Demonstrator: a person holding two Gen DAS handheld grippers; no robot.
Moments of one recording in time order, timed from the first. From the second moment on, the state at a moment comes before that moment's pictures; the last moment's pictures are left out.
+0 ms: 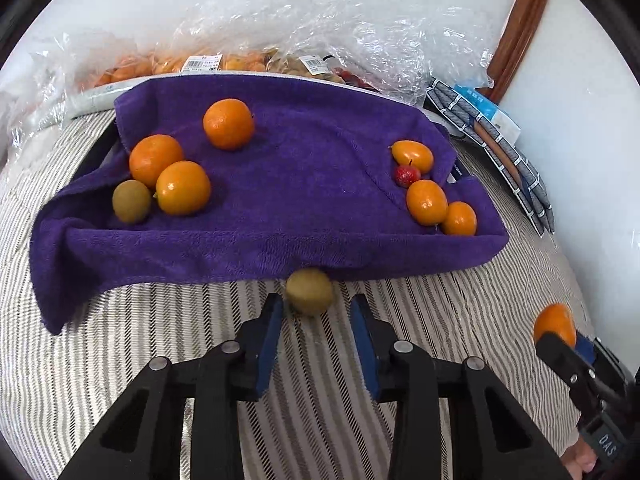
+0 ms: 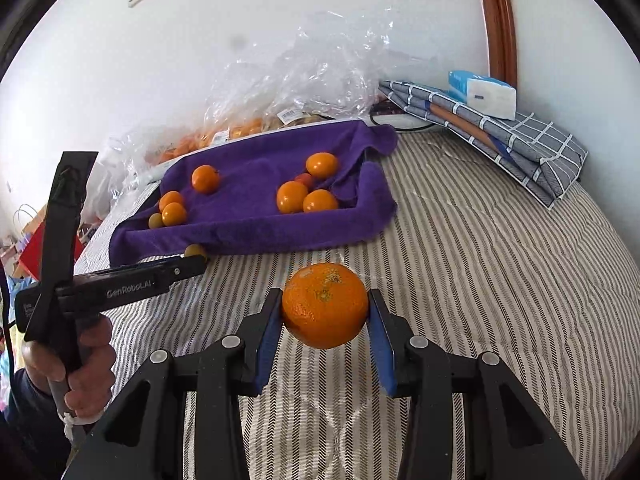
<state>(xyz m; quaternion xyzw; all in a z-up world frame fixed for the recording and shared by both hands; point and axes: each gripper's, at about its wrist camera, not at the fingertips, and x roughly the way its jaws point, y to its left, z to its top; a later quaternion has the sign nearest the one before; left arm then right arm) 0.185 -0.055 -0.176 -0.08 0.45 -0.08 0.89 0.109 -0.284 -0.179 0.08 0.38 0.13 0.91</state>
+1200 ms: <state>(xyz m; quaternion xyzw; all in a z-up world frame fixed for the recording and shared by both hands) 0.052 0.074 -0.093 -0.13 0.39 0.00 0.91 0.059 -0.253 -0.107 0.11 0.37 0.14 0.91</state>
